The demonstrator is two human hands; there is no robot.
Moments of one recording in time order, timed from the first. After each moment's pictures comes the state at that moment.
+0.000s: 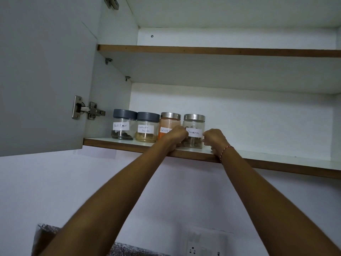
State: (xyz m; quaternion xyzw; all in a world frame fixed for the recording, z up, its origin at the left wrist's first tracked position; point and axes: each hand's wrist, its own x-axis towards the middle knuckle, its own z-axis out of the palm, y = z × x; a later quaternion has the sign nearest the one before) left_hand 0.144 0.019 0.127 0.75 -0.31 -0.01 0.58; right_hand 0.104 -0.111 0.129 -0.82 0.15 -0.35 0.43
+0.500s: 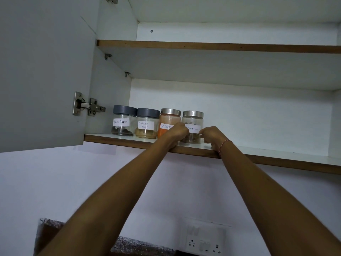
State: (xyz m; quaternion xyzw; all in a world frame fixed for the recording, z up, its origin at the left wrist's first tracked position) left_hand 0.134 0.023 0.125 0.78 -0.34 0.05 0.53; right_hand 0.096 -0.098 0.134 -0.87 0.17 -0.29 0.37
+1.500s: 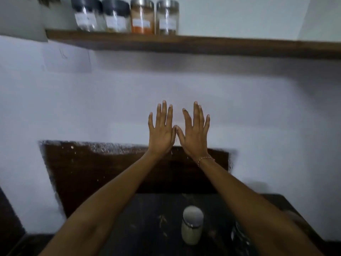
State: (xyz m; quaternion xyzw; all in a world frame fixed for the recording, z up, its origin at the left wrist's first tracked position) left_hand 0.045 0.032 -0.194 0.83 -0.35 0.39 0.22; right_hand -0.025 -0.063 -0.188 -0.86 0.10 -0.50 -0.01
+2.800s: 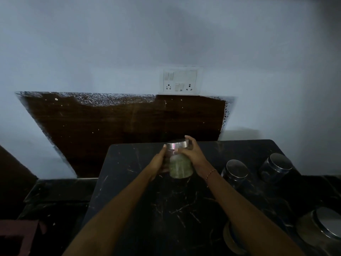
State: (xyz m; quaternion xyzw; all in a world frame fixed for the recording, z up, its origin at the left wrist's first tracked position) left_hand -0.030 0.068 -0.406 0.65 -0.10 -0.41 0.63; right_hand -0.110 -0.062 -0.381 -0.65 0.21 -0.10 0.72
